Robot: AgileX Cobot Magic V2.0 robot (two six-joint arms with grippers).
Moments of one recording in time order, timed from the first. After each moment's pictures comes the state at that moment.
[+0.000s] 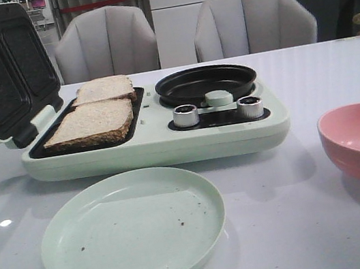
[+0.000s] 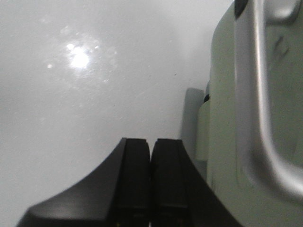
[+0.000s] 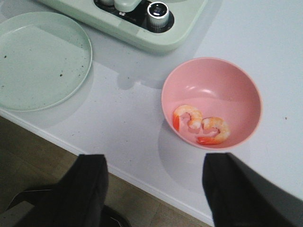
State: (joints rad) left arm 0.28 1.75 -1.51 -0.66 0.86 0.45; right arm 0.49 0.71 -0.75 -0.14 0.88 0.16
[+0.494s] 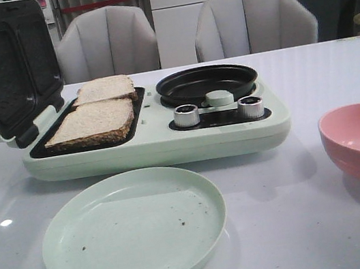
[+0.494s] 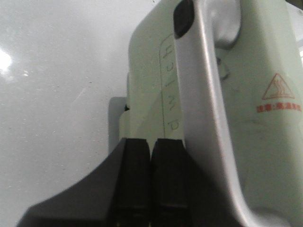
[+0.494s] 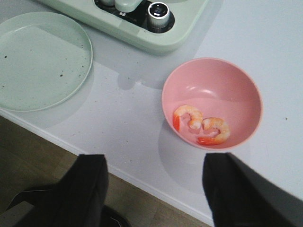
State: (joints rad) left arm 0.20 1.85 -1.59 -0.89 0.95 0.57; right arm 0.49 0.71 -0.75 -0.14 0.88 0.16
